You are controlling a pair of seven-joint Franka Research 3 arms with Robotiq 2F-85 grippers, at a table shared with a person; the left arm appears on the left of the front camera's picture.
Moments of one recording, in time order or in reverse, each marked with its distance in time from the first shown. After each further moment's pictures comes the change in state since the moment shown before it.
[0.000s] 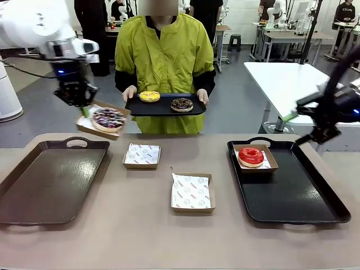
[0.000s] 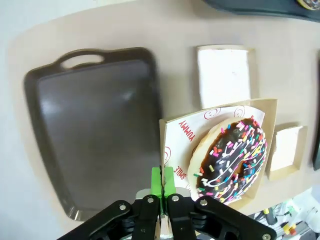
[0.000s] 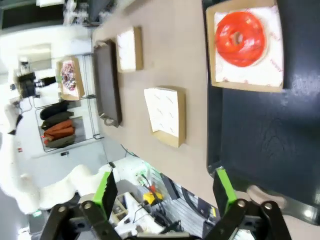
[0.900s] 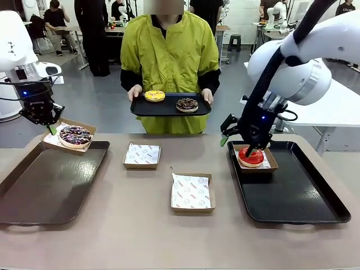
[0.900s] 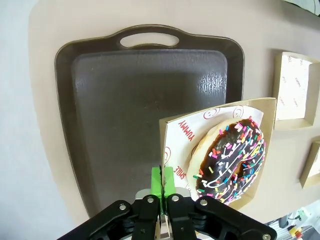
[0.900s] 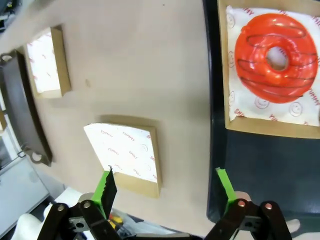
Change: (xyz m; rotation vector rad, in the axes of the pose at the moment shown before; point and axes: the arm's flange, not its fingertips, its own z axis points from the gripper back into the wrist) left arm 0.003 0.112 -0.061 0.011 0.062 0.078; right arm 0.044 0.074 -0.179 -0.467 0.062 -0.039
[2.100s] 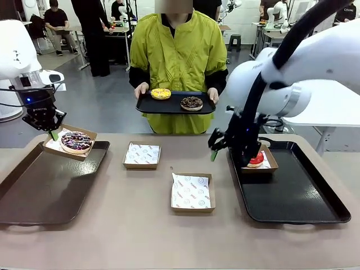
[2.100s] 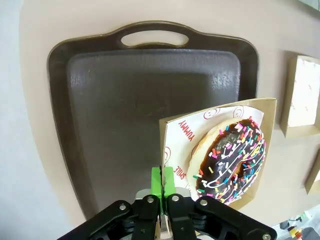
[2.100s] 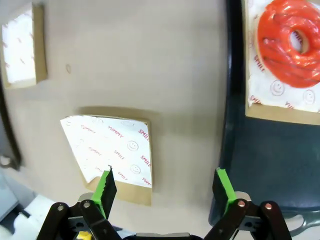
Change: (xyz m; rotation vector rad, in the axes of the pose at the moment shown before) left arm 0.014 0.008 -0.034 0.001 0.039 0.010; right arm -0.040 0.041 -0.047 -0.184 -0.040 0.070
